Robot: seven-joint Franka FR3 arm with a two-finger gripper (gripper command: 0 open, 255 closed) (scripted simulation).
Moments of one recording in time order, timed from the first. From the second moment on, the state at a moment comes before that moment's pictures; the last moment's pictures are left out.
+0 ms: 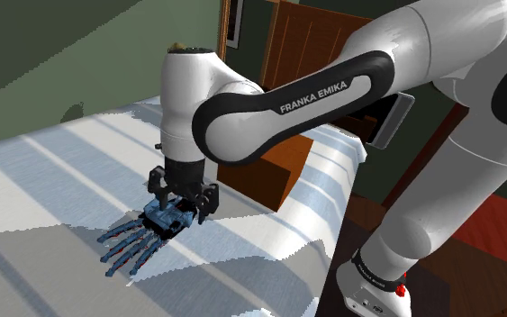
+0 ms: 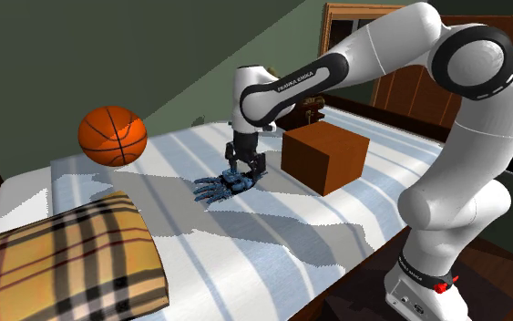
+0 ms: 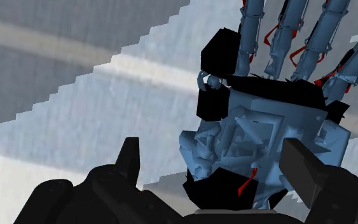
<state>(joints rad) -0.20 0.01 0.89 -2.11 0.11 2.13 1.76</state>
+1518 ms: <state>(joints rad) -0.21 -0.06 0.88 -2.00 0.17 1.97 1.73</state>
